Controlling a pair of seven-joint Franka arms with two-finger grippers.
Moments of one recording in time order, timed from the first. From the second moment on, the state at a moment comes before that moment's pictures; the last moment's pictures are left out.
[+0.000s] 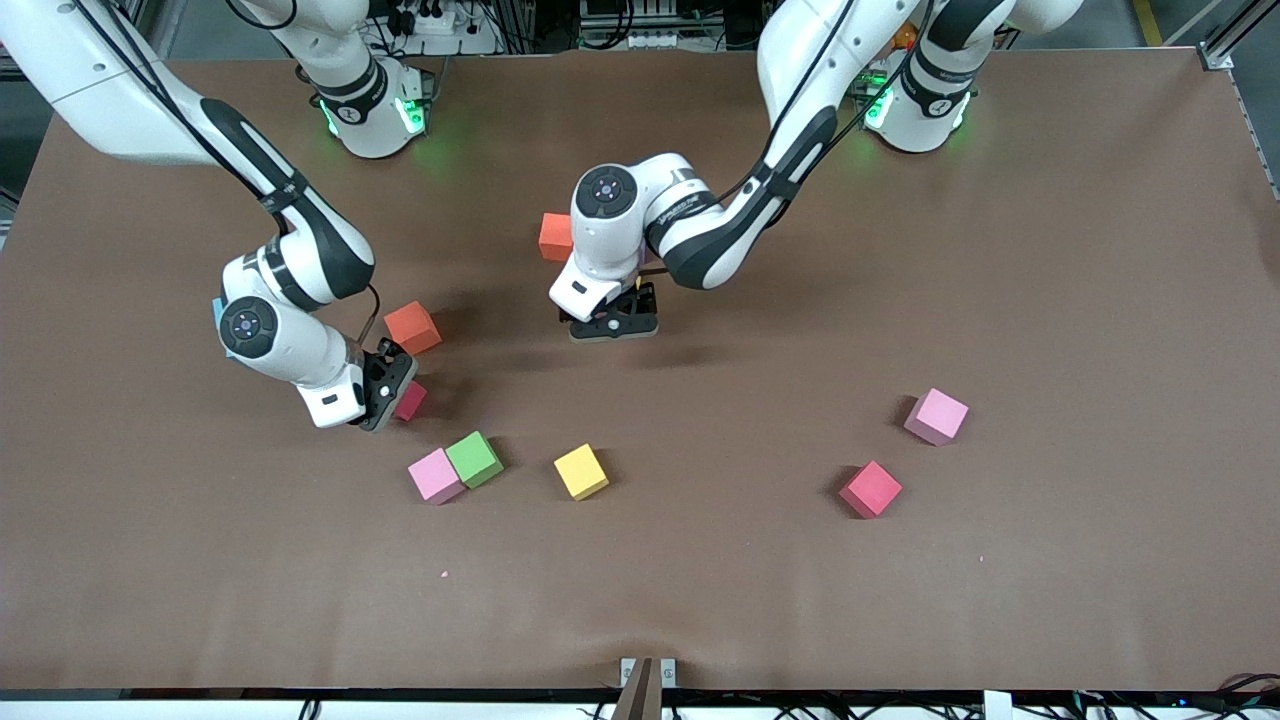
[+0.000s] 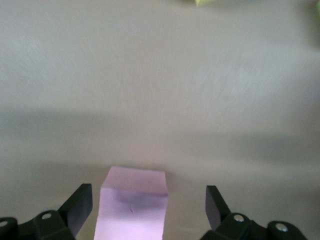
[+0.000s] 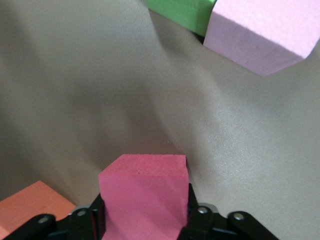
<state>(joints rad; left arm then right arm) -0.72 0.73 -0.23 -1.48 0.20 2.31 -1.19 -0.47 0.56 0.64 -2.08 -0.37 2.46 -0.69</state>
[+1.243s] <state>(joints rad) -0.12 0.68 -0.22 -1.50 0.20 2.18 -1.32 -0.03 0.52 0.76 -1.96 -0.43 2.31 -0.48</state>
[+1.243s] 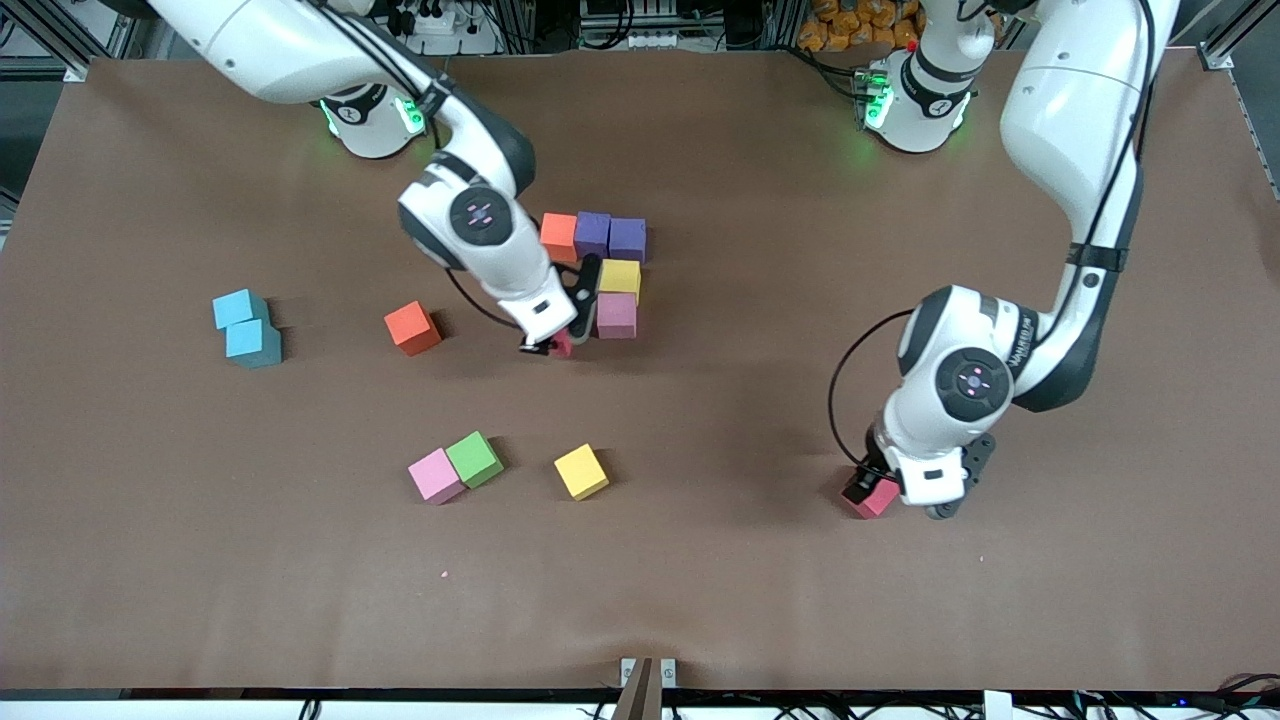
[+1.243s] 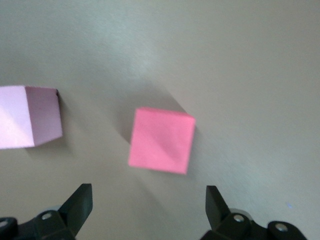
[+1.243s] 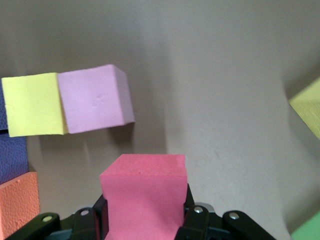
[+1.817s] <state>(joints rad) -0.11 0.75 -0.19 -1.50 0.20 2.23 -1.32 0.02 0.59 0.74 -1.98 -0.48 2.34 -0.48</state>
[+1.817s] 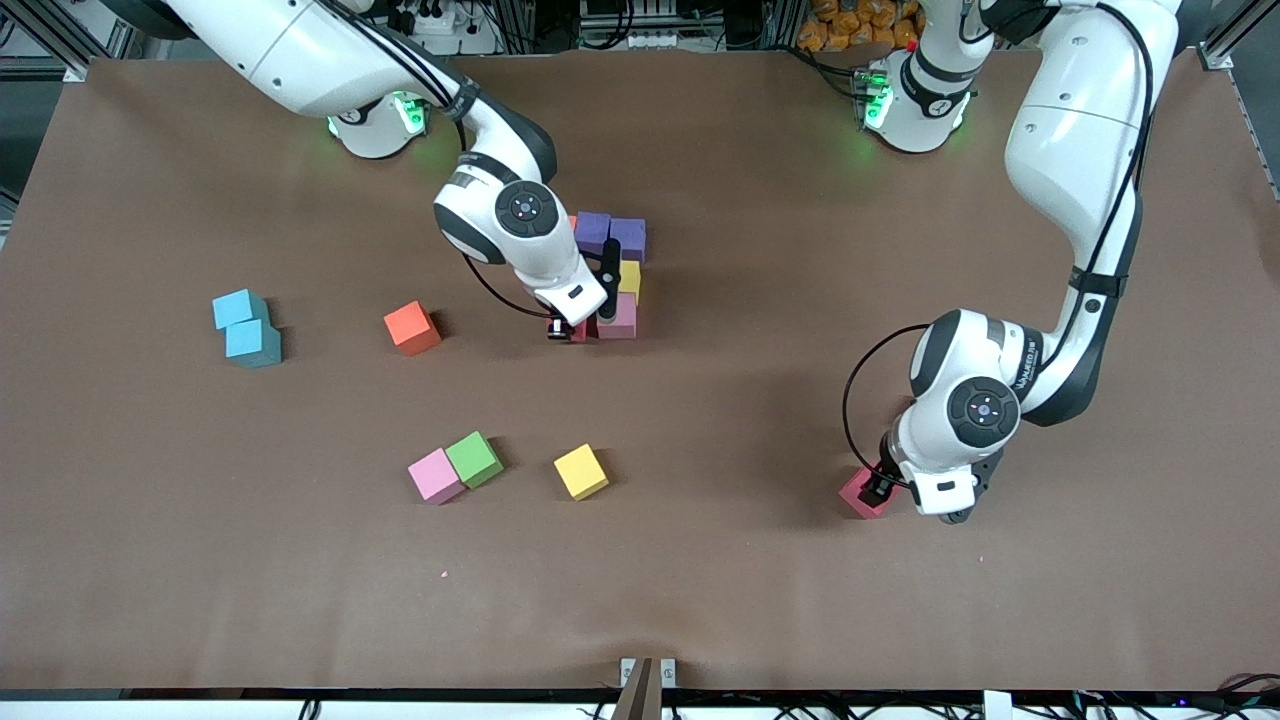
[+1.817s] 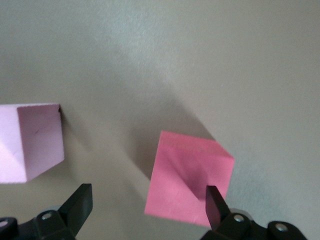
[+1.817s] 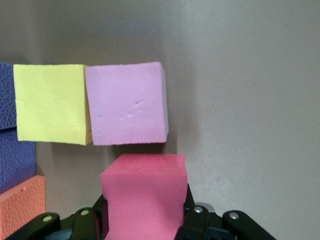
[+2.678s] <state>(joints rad) -0.11 0.78 -0.18 -1.47 0.20 2.32 -1.32 0.03 0.61 0.71 -1.99 -0.48 2.37 -0.44</state>
